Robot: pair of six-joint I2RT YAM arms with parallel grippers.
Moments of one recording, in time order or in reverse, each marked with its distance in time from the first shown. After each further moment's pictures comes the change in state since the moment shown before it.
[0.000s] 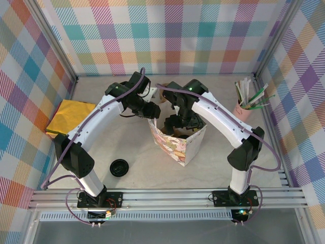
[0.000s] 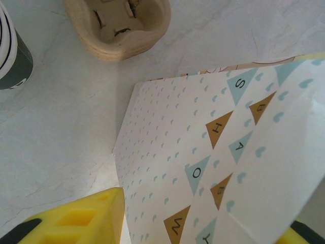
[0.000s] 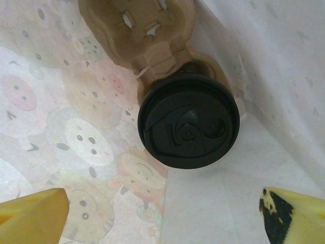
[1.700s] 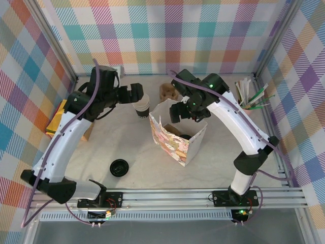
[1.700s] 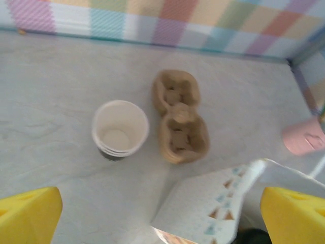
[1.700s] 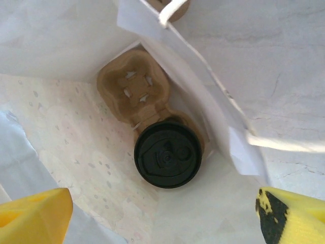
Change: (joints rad) left arm 0.113 -0.351 -0.030 0.144 -0.352 -0.190; right arm -0.011 -0.101 0.175 0.000 0.185 0.015
